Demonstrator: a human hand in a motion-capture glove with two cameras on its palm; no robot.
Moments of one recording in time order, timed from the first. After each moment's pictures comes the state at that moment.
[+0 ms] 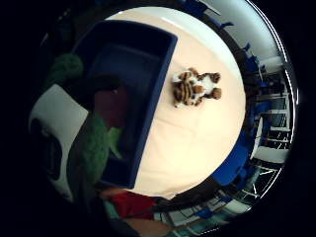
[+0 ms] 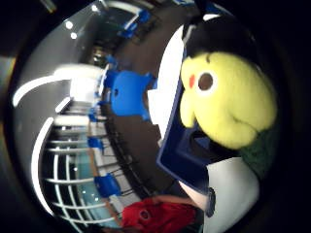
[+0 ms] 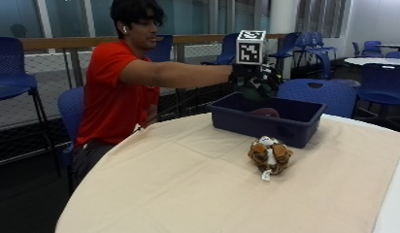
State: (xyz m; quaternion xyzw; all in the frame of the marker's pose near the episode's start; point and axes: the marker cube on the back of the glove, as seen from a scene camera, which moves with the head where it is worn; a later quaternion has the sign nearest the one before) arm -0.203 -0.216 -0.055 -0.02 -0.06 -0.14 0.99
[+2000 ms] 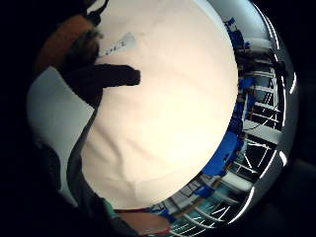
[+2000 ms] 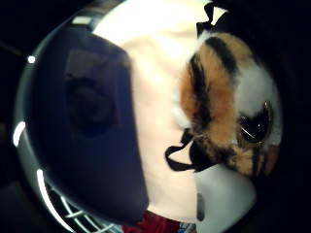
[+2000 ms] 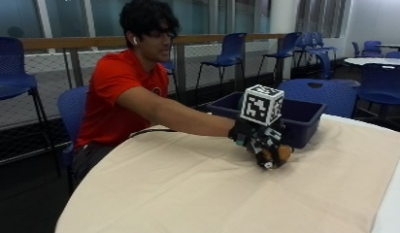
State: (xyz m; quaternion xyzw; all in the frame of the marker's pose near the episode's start) arm 0.001 -0.328 0.053 -0.05 0.10 0.02 0.99
